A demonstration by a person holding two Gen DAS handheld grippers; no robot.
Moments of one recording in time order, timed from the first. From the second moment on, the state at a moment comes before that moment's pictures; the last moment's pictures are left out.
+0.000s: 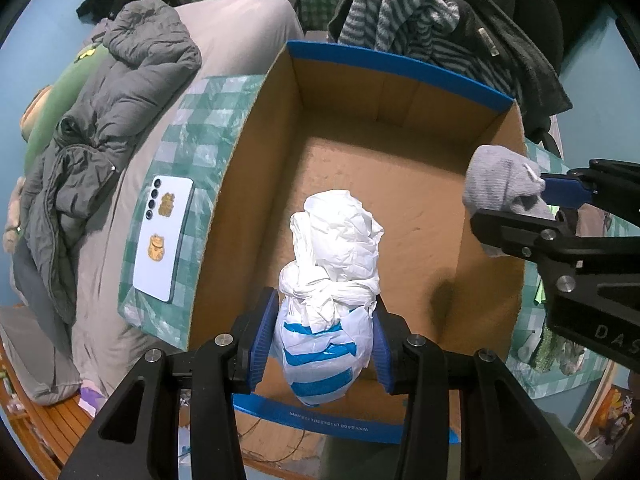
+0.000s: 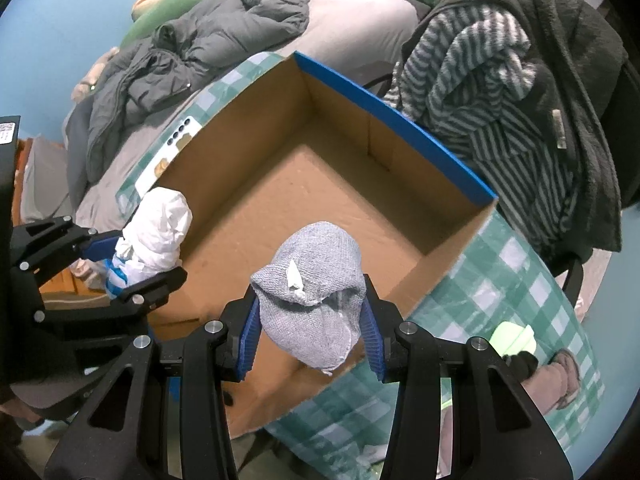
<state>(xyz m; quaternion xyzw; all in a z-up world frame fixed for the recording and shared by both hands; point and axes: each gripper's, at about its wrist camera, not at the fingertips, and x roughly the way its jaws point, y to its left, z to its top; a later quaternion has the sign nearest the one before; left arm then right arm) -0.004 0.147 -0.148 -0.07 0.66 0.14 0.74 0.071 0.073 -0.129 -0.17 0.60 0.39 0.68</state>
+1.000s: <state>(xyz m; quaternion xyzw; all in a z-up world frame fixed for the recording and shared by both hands) 0.007 0.123 -0.117 -0.05 0.64 0.12 0.76 0.078 0.041 -0.106 -0.15 0.59 0.36 0.71</state>
